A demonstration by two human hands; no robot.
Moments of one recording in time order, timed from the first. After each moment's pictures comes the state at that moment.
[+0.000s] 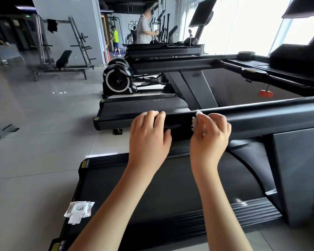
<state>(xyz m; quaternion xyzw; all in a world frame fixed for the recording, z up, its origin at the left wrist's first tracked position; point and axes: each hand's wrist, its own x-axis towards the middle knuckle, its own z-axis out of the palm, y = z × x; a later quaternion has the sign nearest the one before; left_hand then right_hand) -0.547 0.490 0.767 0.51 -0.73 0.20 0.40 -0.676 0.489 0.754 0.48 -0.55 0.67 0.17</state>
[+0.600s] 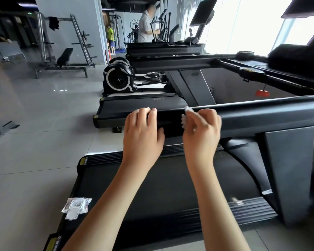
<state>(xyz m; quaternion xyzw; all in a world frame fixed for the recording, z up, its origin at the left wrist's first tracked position) -0.555 0.496 0.765 0.54 -0.72 0.22 0.37 -0.689 0.492 0.758 0.54 -0.54 0.61 0.18</state>
